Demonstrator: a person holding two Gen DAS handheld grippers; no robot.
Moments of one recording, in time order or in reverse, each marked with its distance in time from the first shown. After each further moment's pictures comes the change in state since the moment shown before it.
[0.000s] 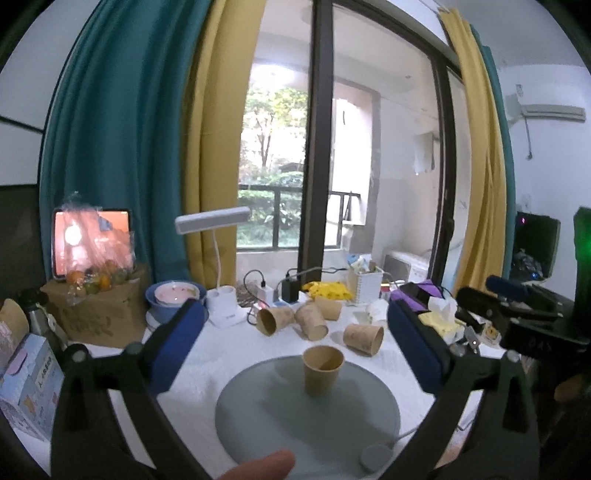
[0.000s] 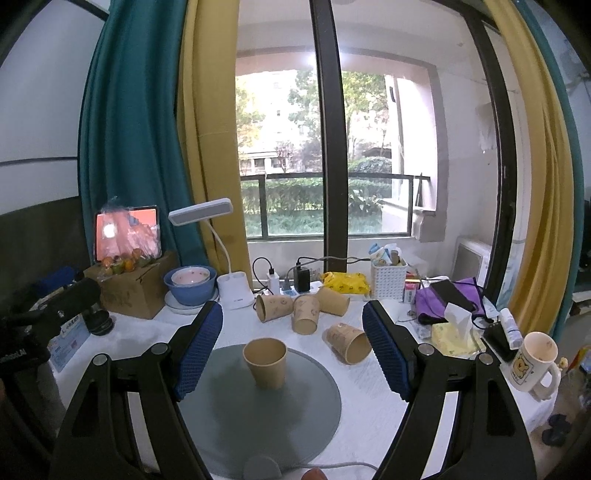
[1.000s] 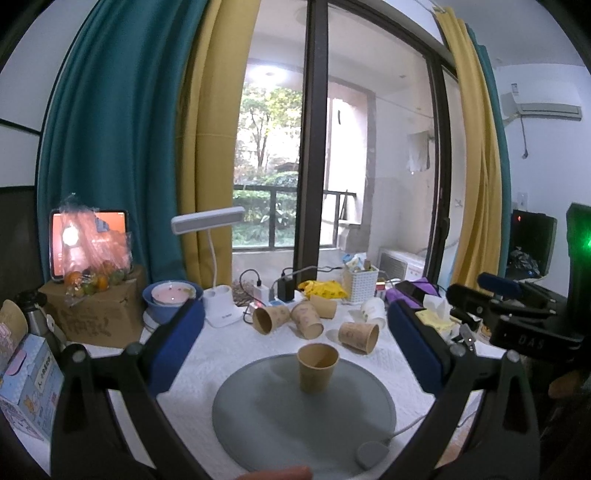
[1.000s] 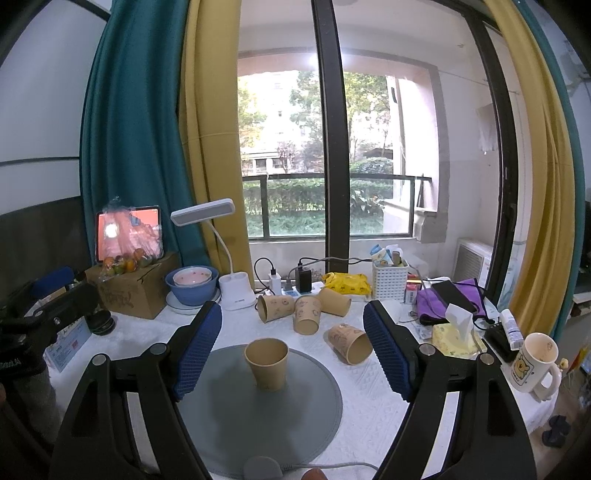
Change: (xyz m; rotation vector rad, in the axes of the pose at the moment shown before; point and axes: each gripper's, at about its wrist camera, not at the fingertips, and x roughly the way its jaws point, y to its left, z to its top) left arm -0.004 -0.002 -0.001 0.003 0.005 -0.011; right arm 0.000 0.003 0.000 0.001 0.000 0.002
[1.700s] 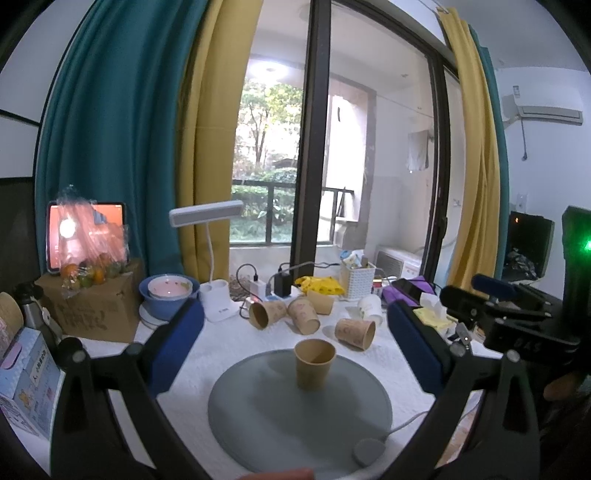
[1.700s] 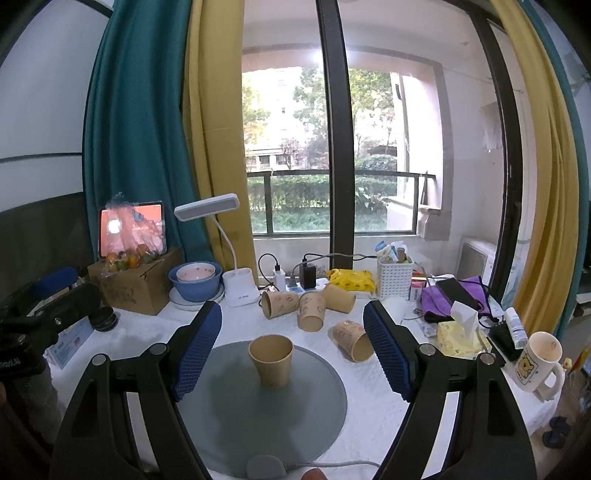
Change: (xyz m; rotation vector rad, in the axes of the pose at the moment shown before) left arm -0.003 -0.005 -0.004 -0.016 0.009 -0.005; right arm 0.001 0.004 -0.001 -0.008 0.013 0.018
